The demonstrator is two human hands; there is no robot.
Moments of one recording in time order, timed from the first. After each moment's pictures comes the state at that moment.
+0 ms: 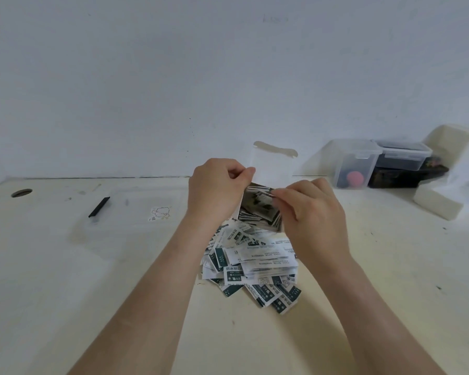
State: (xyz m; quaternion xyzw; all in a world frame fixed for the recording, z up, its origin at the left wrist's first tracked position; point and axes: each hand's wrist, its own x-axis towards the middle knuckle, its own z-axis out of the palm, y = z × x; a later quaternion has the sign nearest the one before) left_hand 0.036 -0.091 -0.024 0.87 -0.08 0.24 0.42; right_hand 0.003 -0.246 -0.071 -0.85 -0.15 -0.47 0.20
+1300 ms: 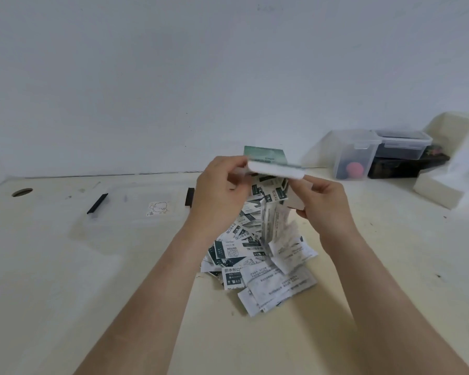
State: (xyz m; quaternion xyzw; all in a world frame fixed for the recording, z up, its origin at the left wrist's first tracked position) left_hand 0.024 -0.095 -0.046 0.83 -0.17 0.25 0.47; right_hand 0.017 -0.263 -0.067 -0.70 0.02 -0.16 0.70
